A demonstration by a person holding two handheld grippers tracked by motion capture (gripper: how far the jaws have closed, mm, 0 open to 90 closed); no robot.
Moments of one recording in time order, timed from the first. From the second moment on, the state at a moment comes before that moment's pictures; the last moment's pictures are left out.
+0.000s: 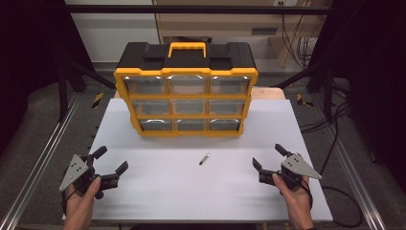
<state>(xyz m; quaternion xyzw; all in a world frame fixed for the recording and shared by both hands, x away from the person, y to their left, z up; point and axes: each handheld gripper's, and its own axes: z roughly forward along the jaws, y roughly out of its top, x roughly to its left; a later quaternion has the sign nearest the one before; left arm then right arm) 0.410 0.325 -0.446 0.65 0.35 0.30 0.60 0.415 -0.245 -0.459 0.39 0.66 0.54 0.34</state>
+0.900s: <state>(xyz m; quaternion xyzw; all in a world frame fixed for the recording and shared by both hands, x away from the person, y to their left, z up) 0.449 0.250 -0.419 0.76 0.26 0.36 0.47 0.414 -0.238 -0.460 0.42 0.67 0.51 0.34</state>
